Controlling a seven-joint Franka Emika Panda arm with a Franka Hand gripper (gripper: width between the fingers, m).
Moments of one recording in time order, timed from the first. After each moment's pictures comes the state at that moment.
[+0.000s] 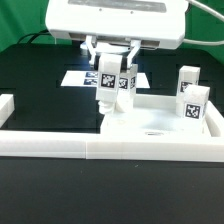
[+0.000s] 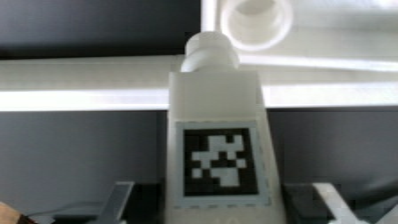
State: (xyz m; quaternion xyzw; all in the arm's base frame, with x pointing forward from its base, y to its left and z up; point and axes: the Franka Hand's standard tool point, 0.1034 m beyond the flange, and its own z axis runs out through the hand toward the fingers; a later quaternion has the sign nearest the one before) arm 0.596 -0.021 0.106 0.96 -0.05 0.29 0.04
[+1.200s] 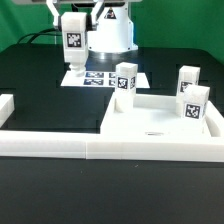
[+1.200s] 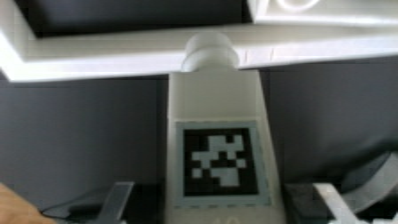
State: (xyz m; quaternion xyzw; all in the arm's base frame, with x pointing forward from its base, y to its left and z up) arm 0.589 -0.058 0.155 0.95 -0.07 0.29 -0.03
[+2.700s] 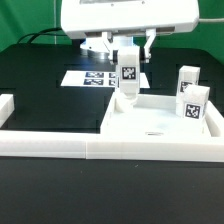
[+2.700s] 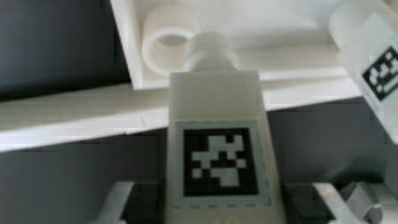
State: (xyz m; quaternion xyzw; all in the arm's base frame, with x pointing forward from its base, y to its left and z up) arm 0.591 0.001 0.125 0.96 -0.08 0.28 -0.03
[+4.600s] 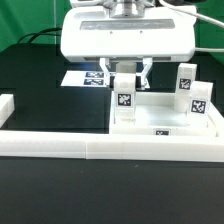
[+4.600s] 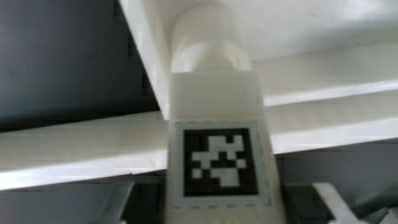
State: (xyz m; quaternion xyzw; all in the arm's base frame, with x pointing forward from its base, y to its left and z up) arm 0.593 0.003 0.080 0.95 -0.09 0.29 0.00
